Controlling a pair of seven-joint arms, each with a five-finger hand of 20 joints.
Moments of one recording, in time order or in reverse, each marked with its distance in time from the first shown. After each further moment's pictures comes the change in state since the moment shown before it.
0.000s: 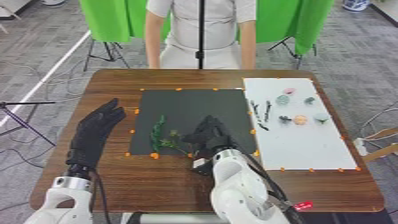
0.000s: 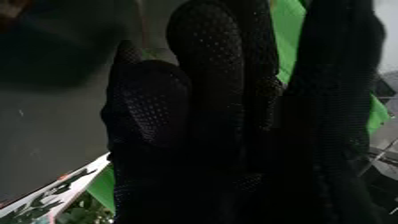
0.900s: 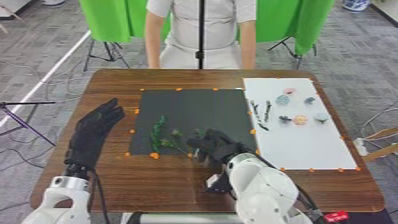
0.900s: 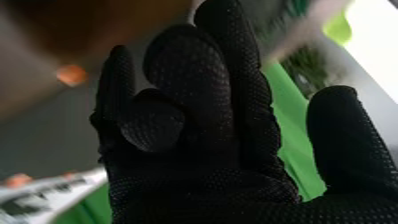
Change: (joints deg) left arm -0.1 -0.1 -0.8 0.0 0.2 -1.3 -0.1; right arm -5.0 3.9 5.3 -13.9 5.8 -27.1 5.6
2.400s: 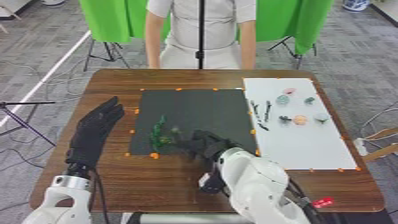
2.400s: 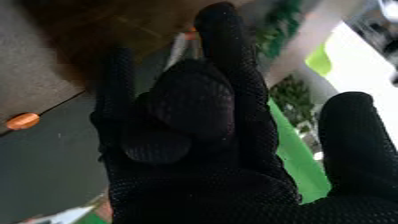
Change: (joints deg) left arm -0.7 -0.7 0.0 0.4 0.2 -0.9 -0.1; right arm 3.9 -1.2 -0.7 2.0 6.5 -3.6 -0.3
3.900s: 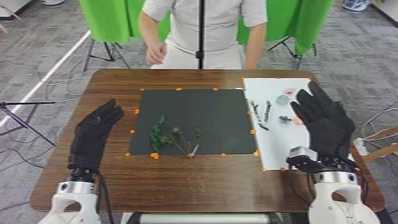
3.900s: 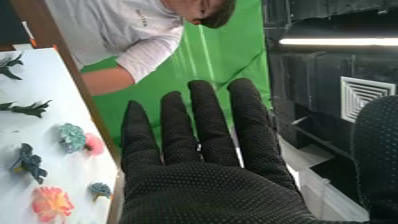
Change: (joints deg) left arm 1.0 -0.9 2.9 1.7 -0.6 3.7 8.2; right arm -20.7 3.6 32.8 1.1 60.4 32.2 -51.1
